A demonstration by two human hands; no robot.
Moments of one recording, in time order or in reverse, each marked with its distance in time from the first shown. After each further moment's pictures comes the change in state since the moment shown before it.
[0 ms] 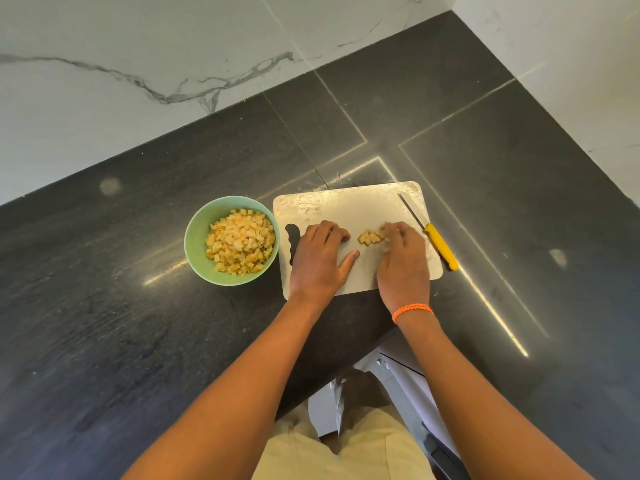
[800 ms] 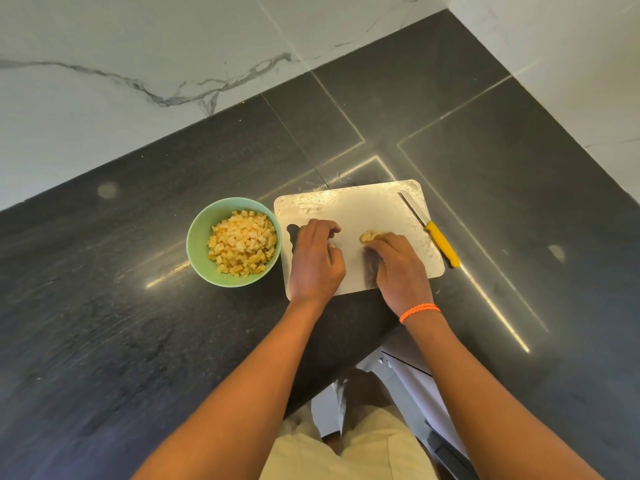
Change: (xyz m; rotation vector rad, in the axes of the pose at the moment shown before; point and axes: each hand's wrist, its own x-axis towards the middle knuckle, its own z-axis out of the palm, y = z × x) left_hand -0.003 0.008 -0.014 -0.277 0.116 -0.162; right_hand -0.006 -0.002 -0.011 0.036 -0.063 -0.302
